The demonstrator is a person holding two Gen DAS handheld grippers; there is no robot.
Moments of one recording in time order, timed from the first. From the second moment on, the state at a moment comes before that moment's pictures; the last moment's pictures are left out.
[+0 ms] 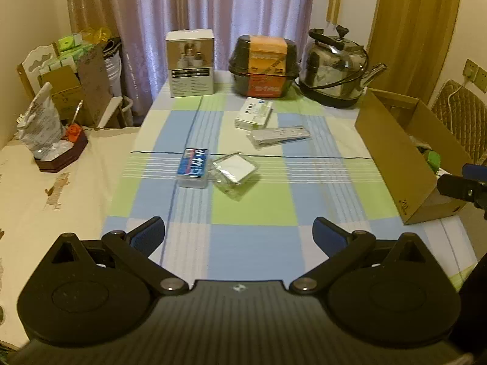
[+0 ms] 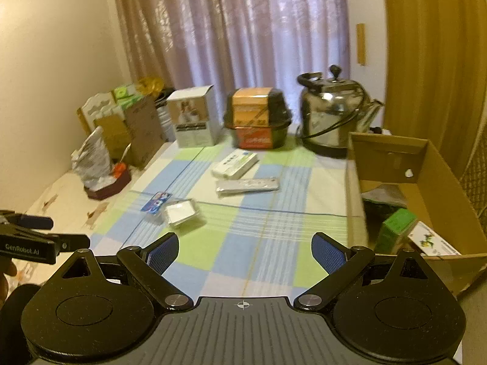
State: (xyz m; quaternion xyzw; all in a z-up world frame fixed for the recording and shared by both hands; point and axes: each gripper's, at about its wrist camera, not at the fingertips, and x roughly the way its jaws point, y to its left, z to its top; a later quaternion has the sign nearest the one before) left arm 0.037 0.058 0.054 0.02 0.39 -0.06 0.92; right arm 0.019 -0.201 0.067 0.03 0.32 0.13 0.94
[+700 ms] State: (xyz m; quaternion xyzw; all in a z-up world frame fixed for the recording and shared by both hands) left arm 0.055 0.095 0.041 0.05 0.37 -0.02 0.93; right arm 0.056 -0.145 0.045 -0.02 0.34 0.18 0.92
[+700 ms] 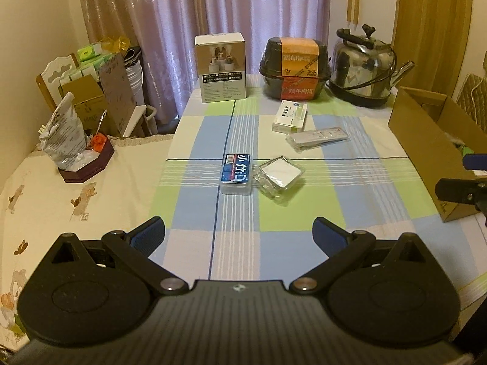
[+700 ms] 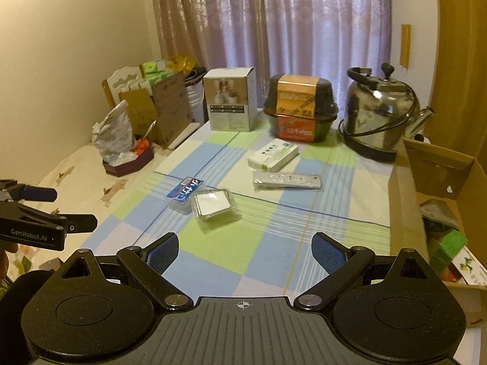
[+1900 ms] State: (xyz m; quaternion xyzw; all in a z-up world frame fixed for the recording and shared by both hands) left arm 0.180 0.142 -0.036 0.08 0.42 -0.05 0.90; right arm 0.227 -0.059 -0.070 -0.06 0.41 0.26 0.87
